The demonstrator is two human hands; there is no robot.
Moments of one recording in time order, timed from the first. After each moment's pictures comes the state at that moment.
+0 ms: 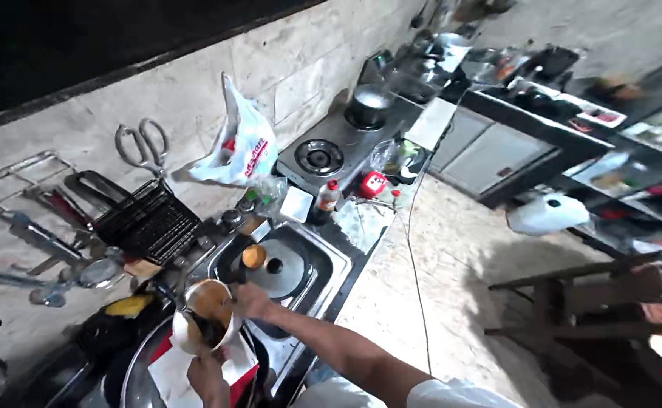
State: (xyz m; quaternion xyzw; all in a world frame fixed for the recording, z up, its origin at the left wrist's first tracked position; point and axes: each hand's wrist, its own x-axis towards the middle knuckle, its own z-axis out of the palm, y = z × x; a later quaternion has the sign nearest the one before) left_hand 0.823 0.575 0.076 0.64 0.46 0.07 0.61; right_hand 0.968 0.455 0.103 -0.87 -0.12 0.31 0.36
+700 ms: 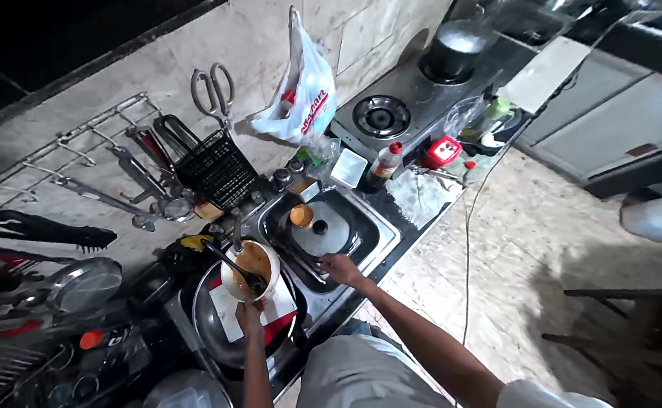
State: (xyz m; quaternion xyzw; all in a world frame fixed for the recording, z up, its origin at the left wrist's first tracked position) left_hand 0.792 0.612 0.037 0.58 0.45 0.08 0.68; right_hand 0.924 0.329 0.022 -0.88 -0.11 0.29 0.36
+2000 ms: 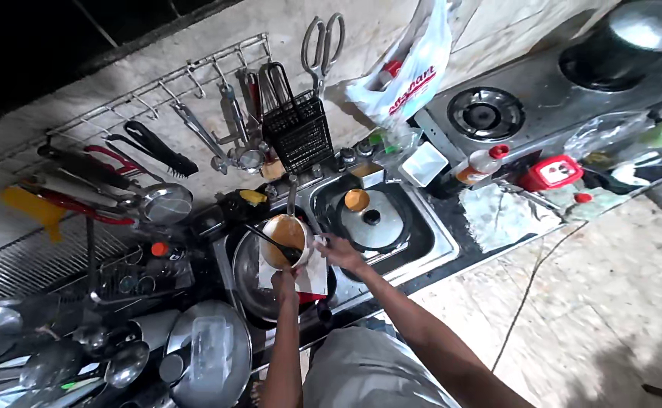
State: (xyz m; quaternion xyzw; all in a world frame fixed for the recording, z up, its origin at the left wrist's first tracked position) left_hand 0.788 0.597 0.046 0.53 0.54 0.13 0.65; right_hand 0.923 0.455 0.071 -0.79 -0.10 0.41 0.45
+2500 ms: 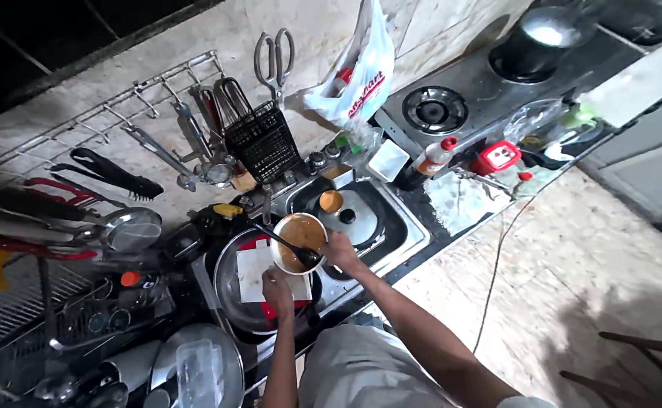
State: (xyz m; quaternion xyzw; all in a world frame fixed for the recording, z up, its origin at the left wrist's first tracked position) left_hand 0.787 0.577 0.053 0.75 0.45 0.09 0.47; right_hand 0.933 0.423 0.119 -0.90 -0.04 0.30 0.32
